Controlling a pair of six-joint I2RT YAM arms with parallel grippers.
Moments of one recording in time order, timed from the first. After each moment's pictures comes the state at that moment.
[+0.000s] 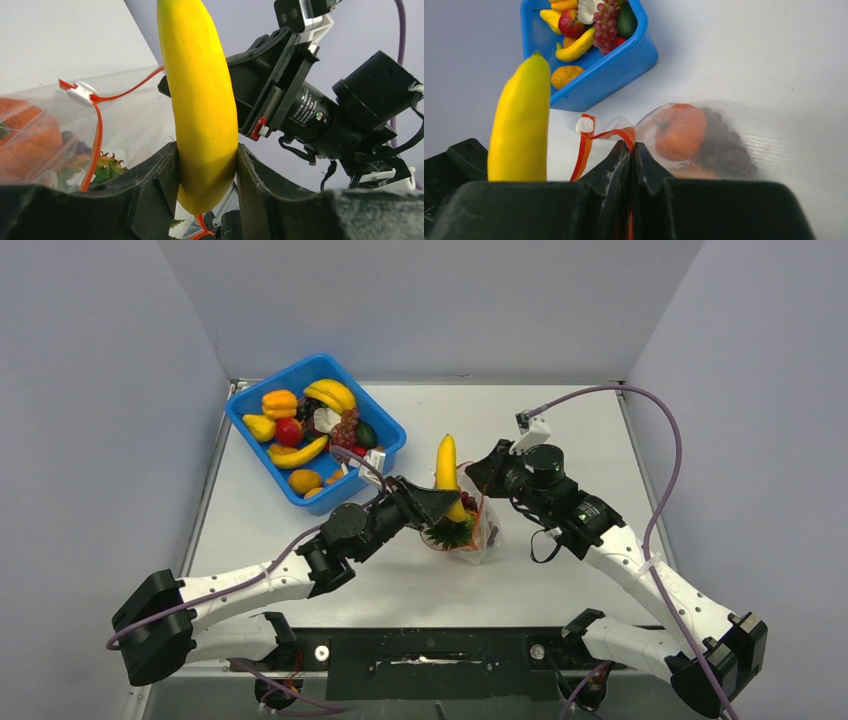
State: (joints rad) left arm -1.00 1.15 0.62 0.66 -0.18 -0.96; right arm 0.63 1.04 0.95 -0.26 0.05 0.62
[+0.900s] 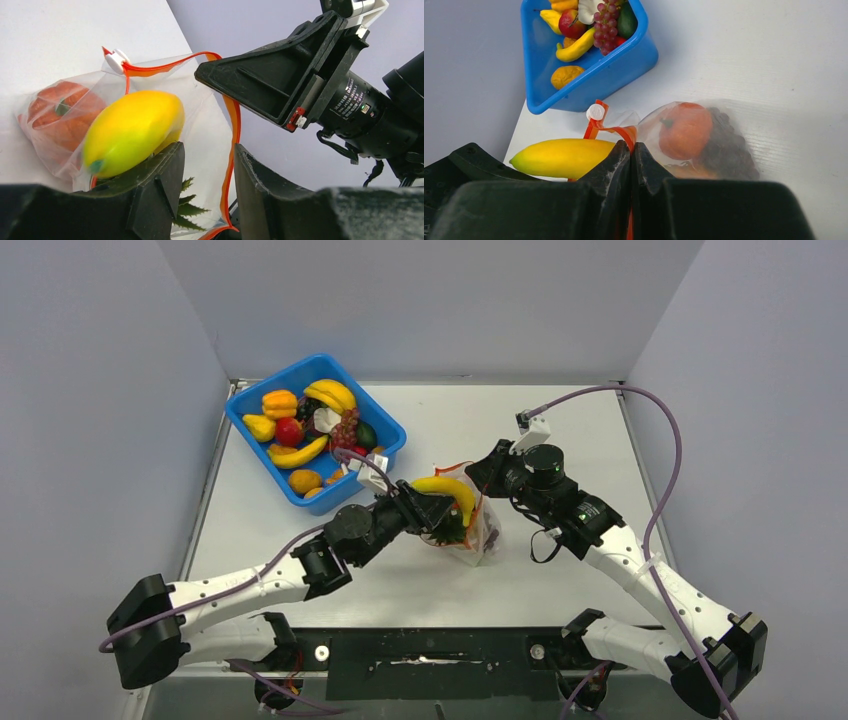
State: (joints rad) left arm -1.04 1.10 0.63 0.49 -0.29 -0.89; right arm 0.63 1.04 0.95 -0.26 0.05 0.62
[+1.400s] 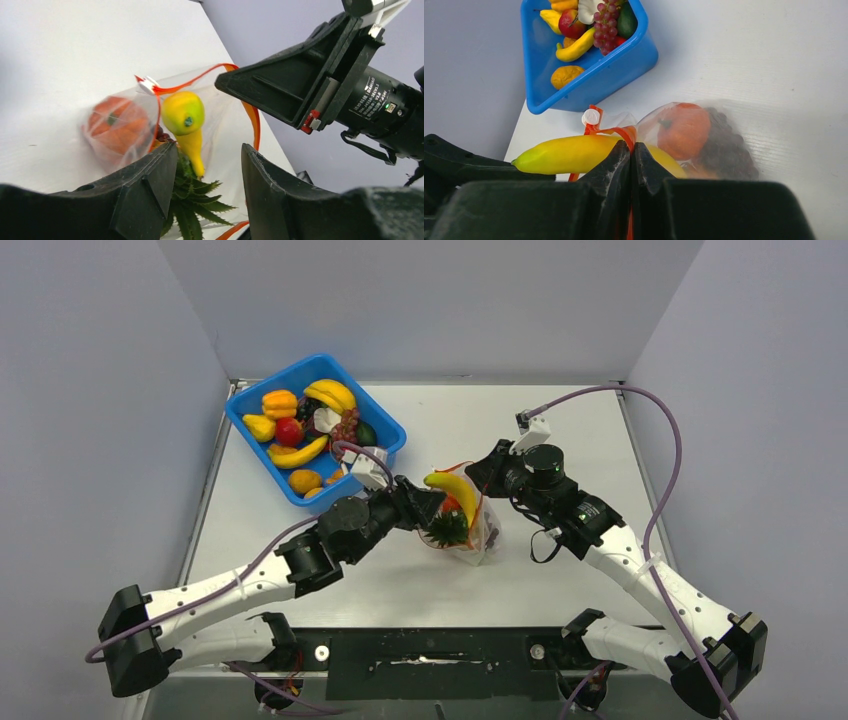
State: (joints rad) left arm -1.04 1.07 0.74 0.26 -0.33 -0.75; right arm 0.63 1.04 0.95 -0.26 0.05 0.62
